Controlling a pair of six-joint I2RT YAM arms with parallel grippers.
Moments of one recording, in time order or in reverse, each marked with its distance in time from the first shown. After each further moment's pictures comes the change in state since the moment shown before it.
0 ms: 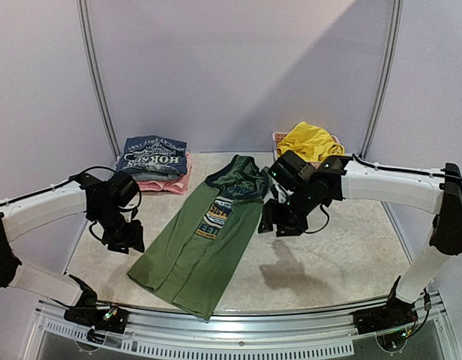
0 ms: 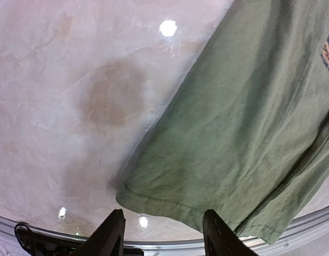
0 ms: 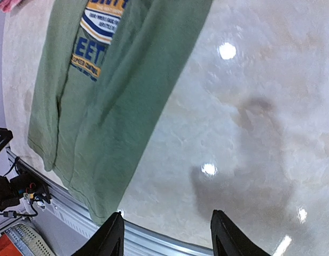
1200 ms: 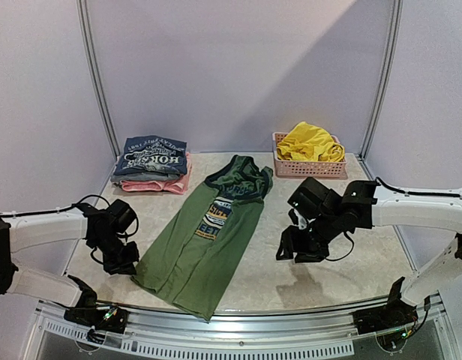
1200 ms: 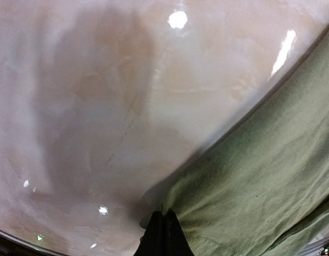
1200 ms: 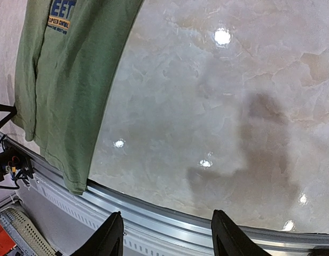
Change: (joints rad) left arm 0.022 -0.051 -0.306 0.220 0.024 -0.267; right arm 0.097 -0.245 -0.295 0.016 0.008 0.101
